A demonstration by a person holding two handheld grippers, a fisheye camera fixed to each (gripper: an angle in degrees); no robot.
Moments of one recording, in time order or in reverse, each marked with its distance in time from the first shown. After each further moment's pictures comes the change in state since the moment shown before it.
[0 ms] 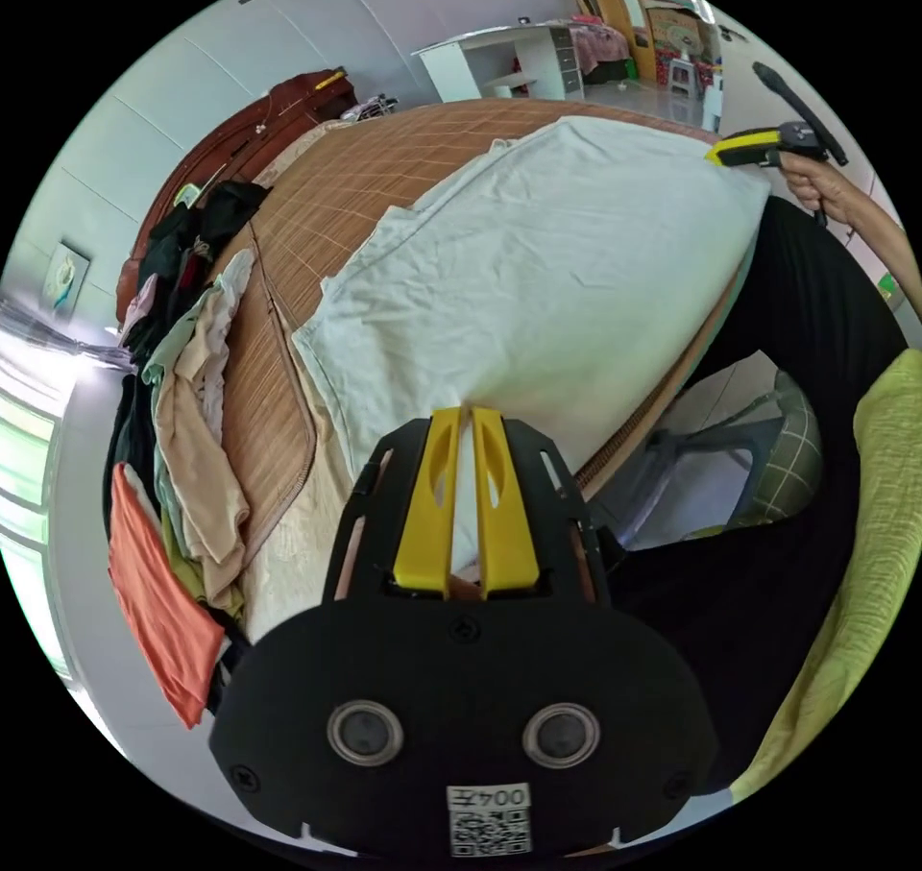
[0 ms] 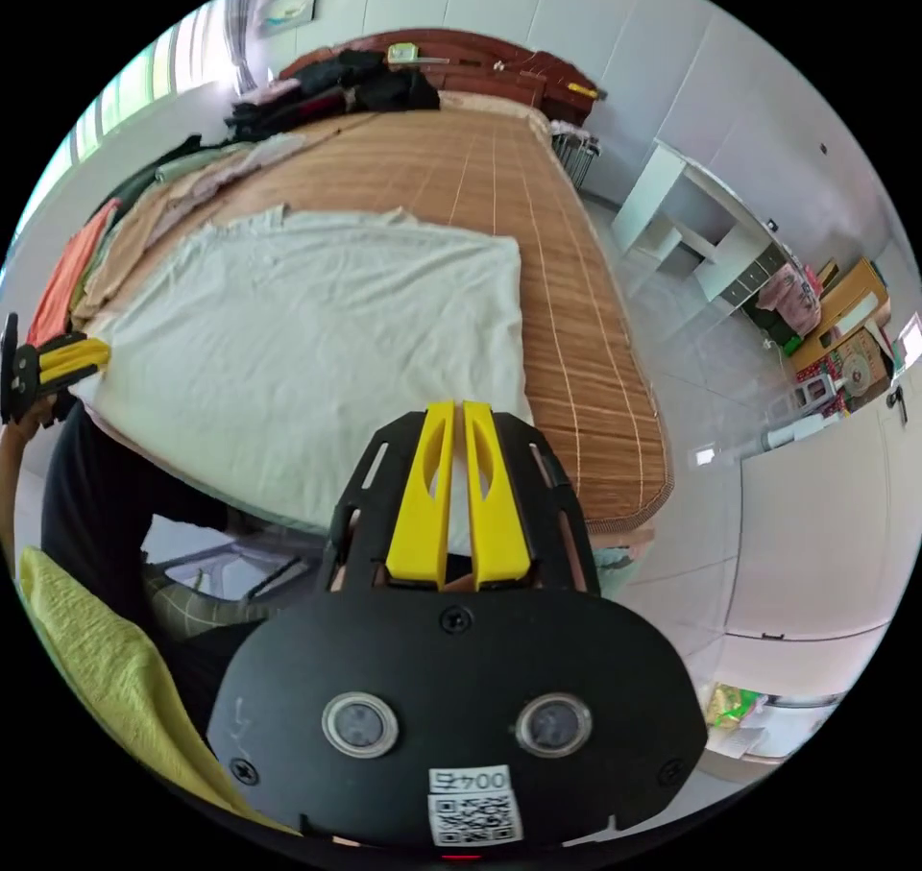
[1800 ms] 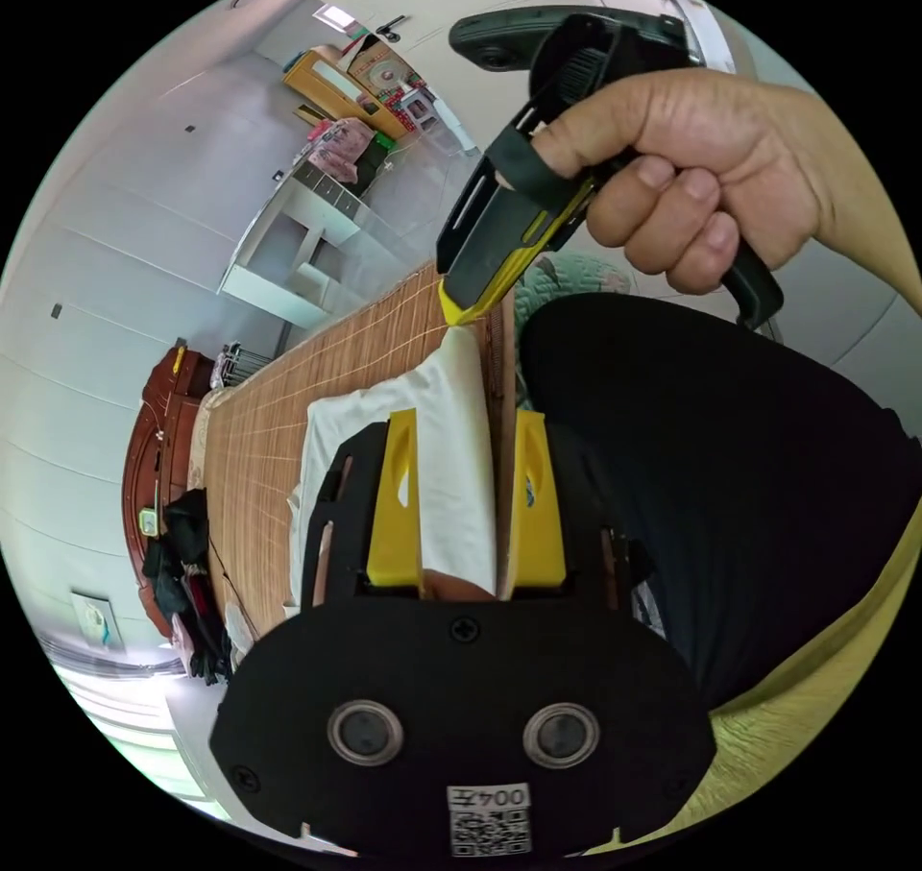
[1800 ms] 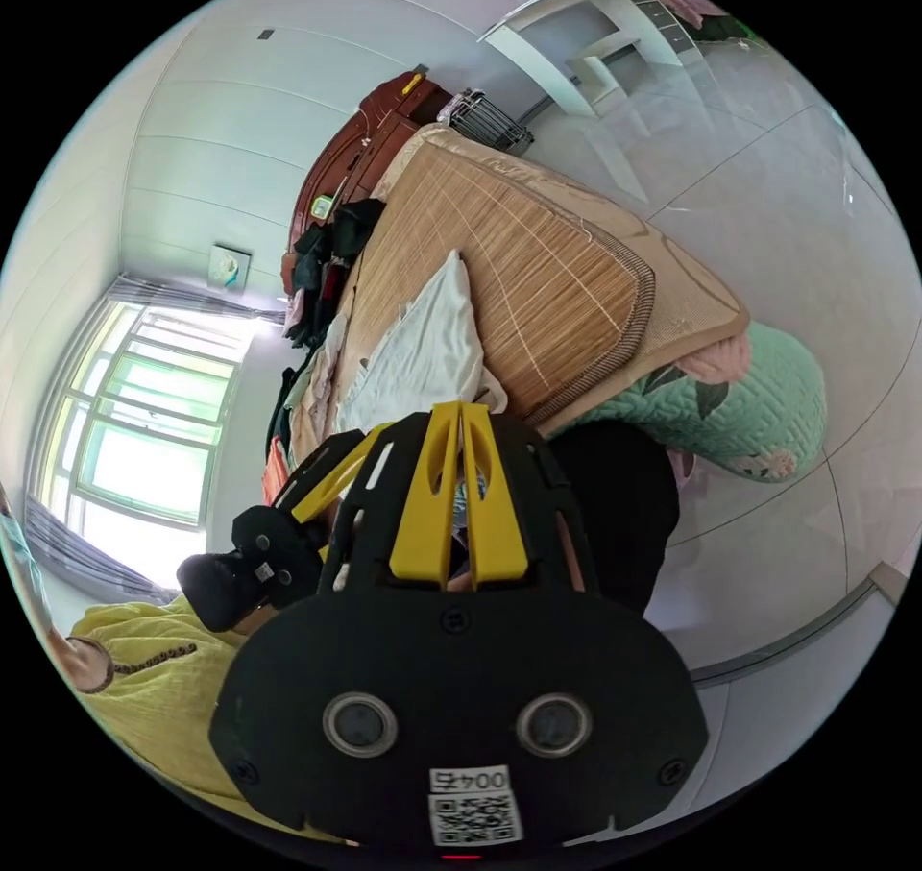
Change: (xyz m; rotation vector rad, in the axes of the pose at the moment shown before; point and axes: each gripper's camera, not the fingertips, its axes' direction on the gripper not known) left arm 0.399 -0.305 -0.075 0.274 -0.033 0.709; right arm 0.268 0.183 0.083 0.083 -0.802 0.696
